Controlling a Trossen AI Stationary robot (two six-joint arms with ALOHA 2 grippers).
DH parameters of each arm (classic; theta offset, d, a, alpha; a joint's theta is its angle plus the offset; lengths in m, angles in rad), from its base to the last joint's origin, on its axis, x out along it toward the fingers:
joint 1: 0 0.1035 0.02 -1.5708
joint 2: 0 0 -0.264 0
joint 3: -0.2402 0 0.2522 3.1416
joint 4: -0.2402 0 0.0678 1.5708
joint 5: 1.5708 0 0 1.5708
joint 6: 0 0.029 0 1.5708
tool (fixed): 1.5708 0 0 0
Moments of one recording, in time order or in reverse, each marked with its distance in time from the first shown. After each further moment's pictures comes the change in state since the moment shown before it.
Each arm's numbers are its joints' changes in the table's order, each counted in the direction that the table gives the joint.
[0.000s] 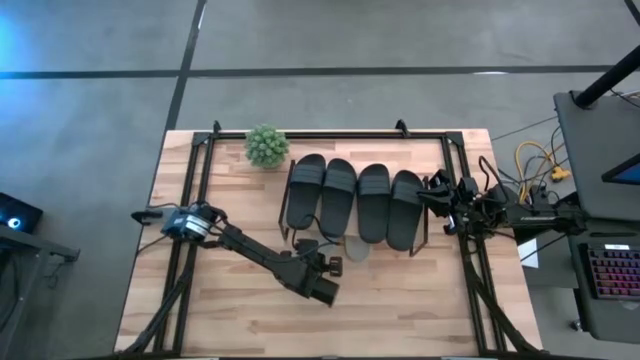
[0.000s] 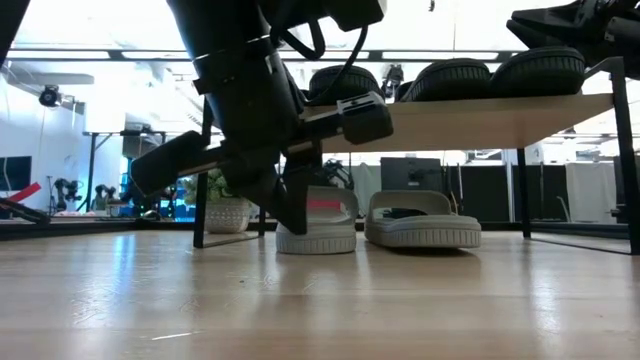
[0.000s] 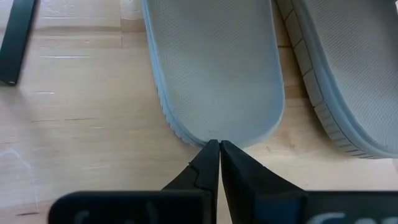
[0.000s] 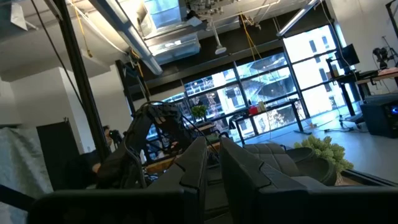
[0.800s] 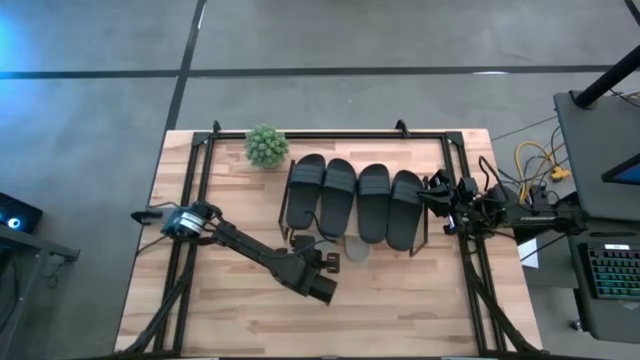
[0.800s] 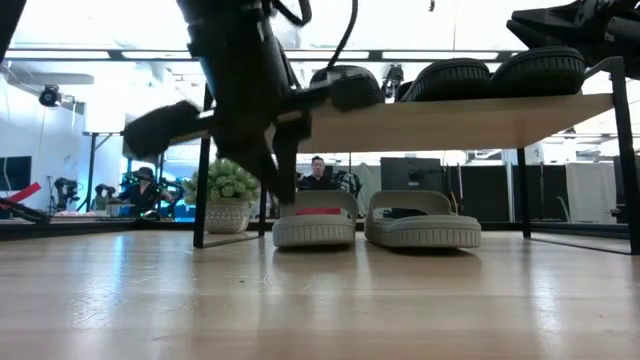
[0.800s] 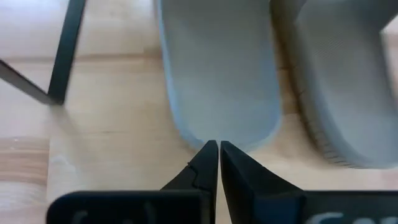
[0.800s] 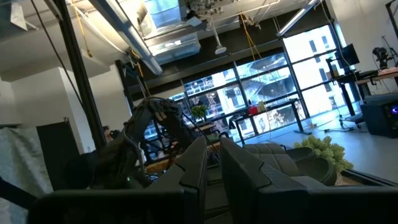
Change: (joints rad) left arm 0.000 -0.052 -0.030 -0.117 -0.013 -0.026; right arm 0.000 0.000 0.000 0.000 0.000 0.000
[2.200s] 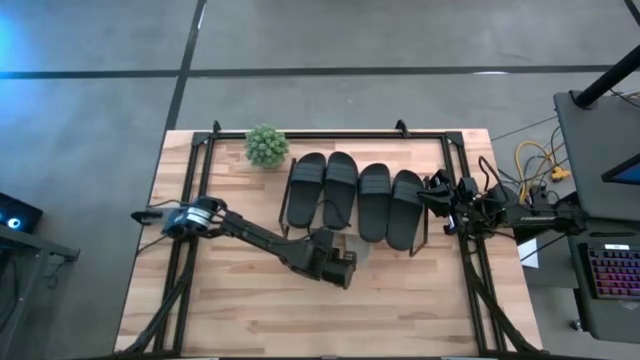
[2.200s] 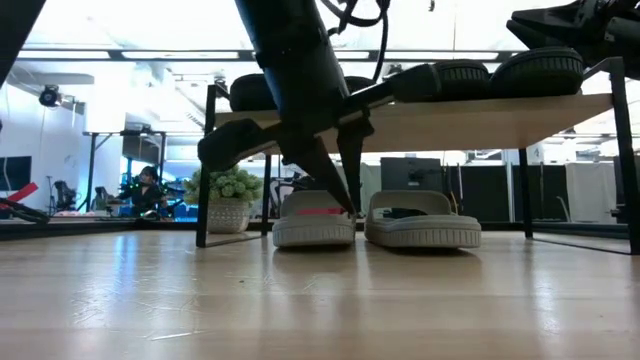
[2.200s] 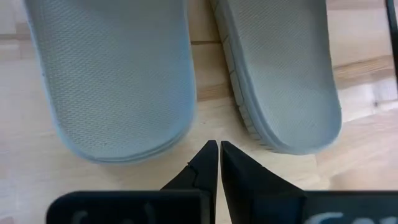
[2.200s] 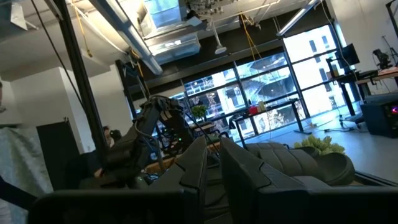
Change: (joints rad) left arm 0.093 0.019 -0.037 0.244 0.161 0.245; right arm 0.000 0.000 0.000 0.000 0.000 0.000
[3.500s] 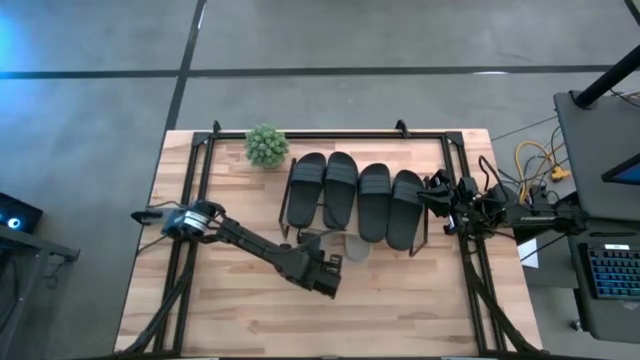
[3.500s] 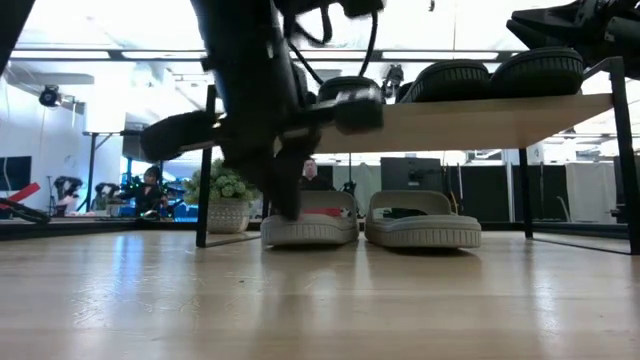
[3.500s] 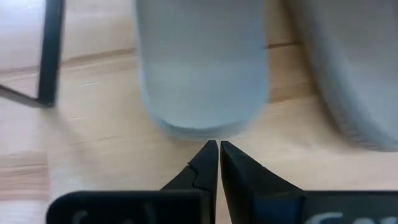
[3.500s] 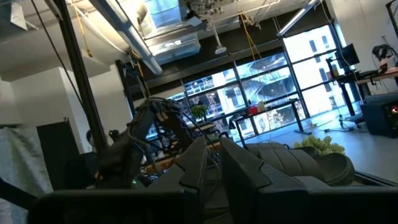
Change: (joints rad) left arm -0.062 -0.005 0.031 -0.224 -0.067 -0.082; right arm 0.000 0.000 0.000 0.000 0.000 0.000
